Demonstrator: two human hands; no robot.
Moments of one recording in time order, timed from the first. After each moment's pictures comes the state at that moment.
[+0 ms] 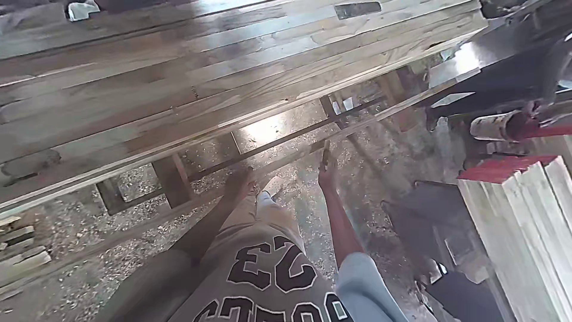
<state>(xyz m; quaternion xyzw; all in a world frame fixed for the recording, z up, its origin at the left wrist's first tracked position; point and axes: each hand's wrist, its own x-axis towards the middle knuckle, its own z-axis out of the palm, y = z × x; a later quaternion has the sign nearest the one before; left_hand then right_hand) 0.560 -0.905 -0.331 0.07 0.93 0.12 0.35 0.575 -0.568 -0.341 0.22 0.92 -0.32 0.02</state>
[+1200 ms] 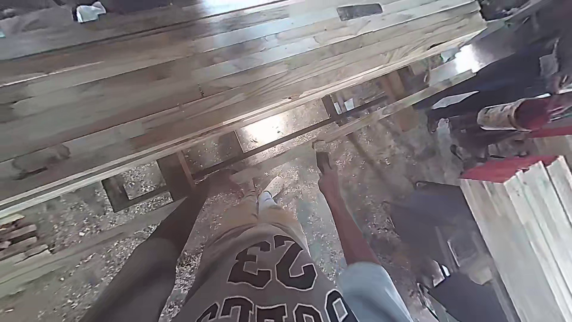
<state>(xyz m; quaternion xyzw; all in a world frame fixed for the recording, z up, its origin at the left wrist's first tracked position) 0.535 -0.997 -0.357 -0.02 0.79 0.32 0.52 0.578 -0.589 -0.297 0.26 0.92 -0.15 0.25</state>
